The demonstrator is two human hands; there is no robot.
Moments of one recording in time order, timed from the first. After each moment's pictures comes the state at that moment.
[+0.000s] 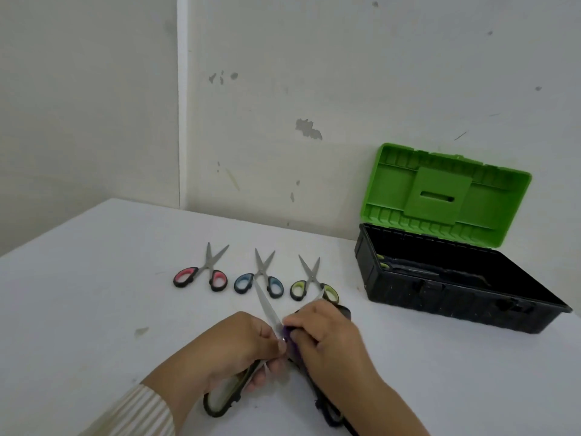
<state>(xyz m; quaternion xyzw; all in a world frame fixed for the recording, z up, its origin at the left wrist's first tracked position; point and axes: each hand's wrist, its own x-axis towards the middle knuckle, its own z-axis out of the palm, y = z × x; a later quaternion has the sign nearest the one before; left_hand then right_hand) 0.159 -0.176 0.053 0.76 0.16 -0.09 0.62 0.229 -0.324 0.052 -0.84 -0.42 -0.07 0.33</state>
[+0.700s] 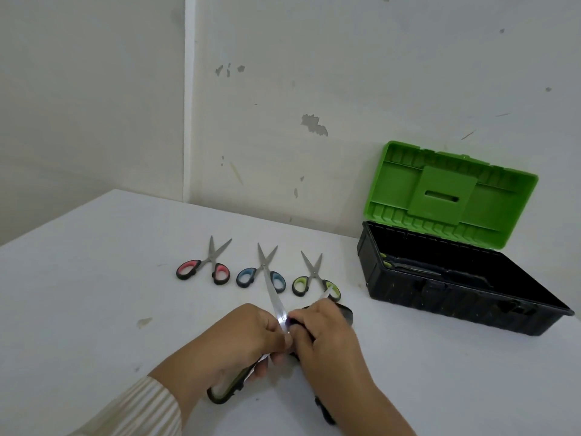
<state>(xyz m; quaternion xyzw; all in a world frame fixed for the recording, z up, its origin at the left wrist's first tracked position) 0.160 -0.178 0.047 0.79 0.15 -0.04 0.59 0.229 -0.315 0.036 -0.84 -0.39 -0.14 0.35</state>
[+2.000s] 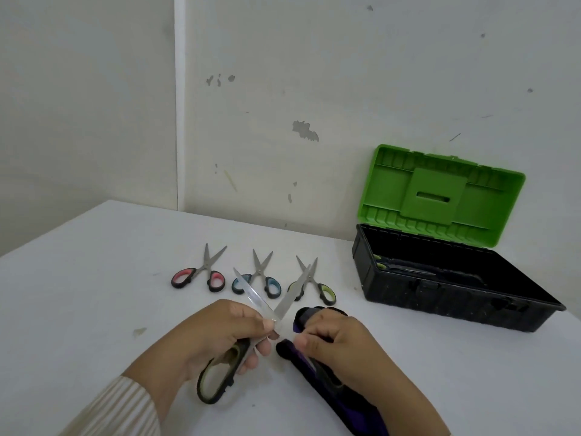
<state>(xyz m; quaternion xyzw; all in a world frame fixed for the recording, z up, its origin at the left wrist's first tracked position) 0.156 -0.159 0.061 0.69 0.17 -0.07 0.70 0.241 -0.343 0.060 -0.84 -0.36 0.12 0.39</state>
